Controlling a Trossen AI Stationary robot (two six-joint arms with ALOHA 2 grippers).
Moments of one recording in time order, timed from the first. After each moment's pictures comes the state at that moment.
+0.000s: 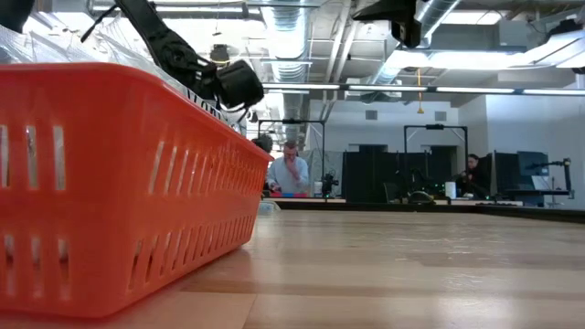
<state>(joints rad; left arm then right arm) 0.35 1.75 0.89 -0.13 -0.44 -0.92 -0.01 1.18 1.08 -0.34 0.00 0.57</state>
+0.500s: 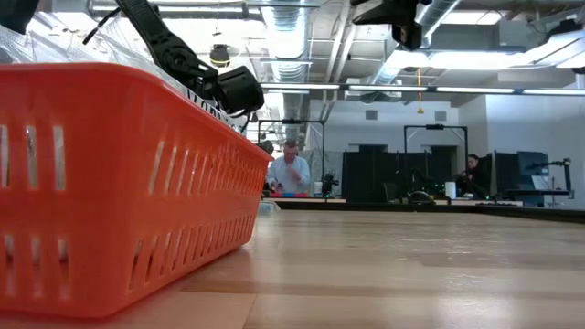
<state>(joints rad) 0.35 1.77 0.89 -0.15 -0.32 -0.95 -0.02 1.18 1.08 -0.36 -0.01 0.55</state>
